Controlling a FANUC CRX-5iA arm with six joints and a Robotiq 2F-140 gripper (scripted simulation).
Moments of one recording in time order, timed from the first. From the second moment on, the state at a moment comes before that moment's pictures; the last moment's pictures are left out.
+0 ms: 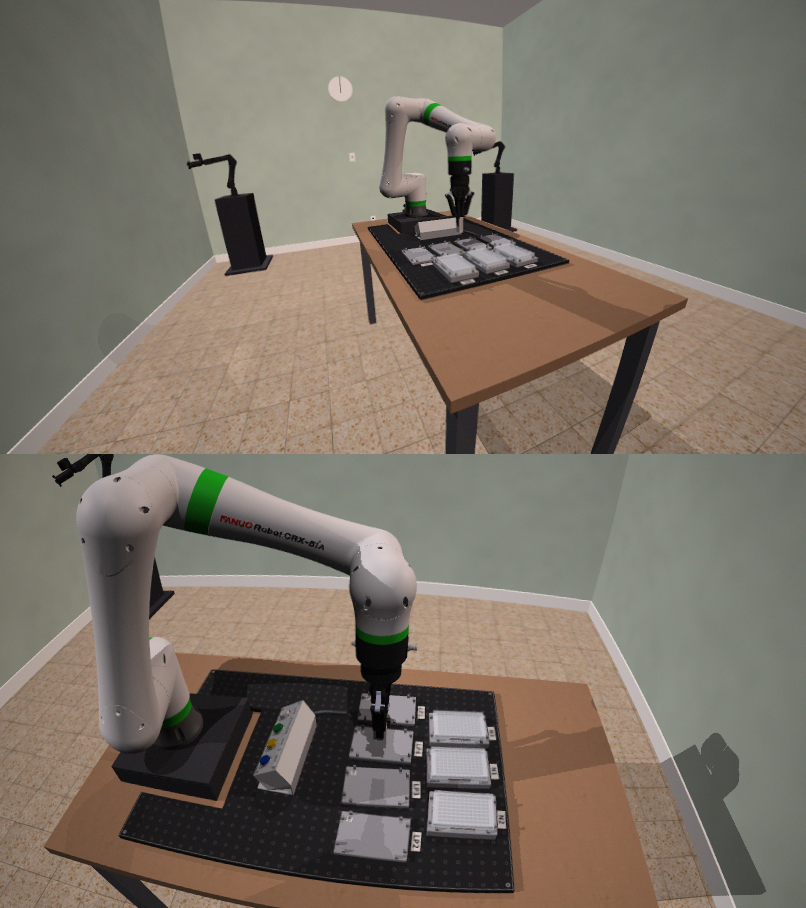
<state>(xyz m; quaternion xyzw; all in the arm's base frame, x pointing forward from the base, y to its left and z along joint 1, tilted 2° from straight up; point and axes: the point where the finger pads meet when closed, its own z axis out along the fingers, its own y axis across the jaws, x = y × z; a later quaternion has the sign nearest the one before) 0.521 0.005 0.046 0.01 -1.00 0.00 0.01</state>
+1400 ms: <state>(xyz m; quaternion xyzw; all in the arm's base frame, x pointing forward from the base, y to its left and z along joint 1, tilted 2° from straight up) 0.523 -0.123 0.045 0.01 -1.00 0.00 0.01</state>
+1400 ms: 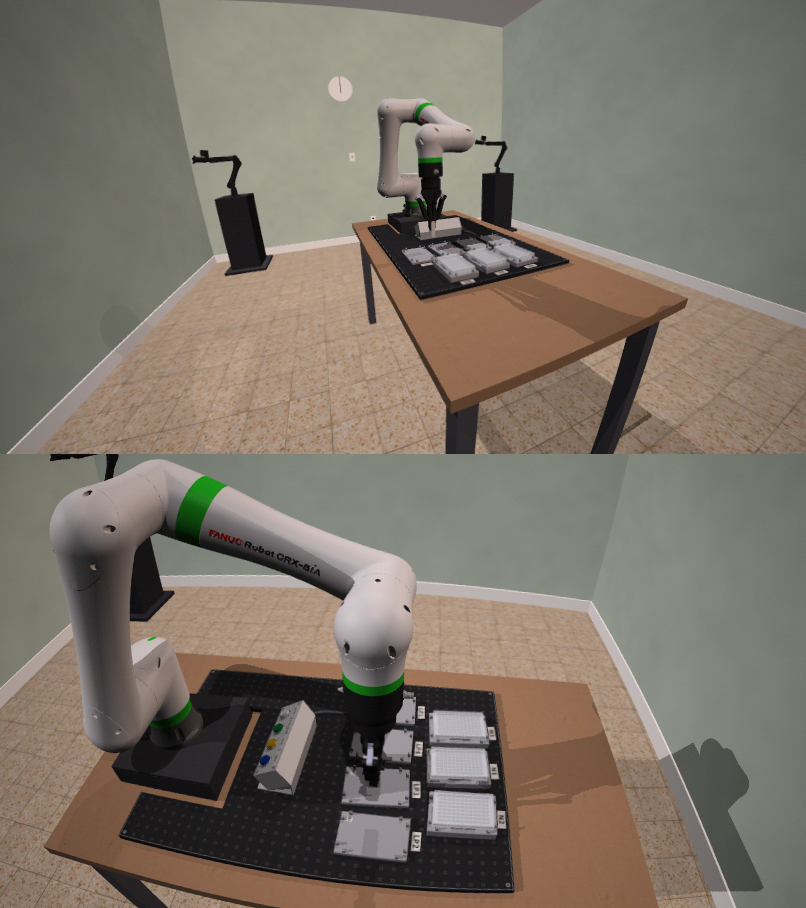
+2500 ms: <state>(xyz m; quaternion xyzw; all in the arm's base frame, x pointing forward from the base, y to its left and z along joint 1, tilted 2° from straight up) 0.531 0.011 0.045 0.01 -1.00 0.00 0.01</state>
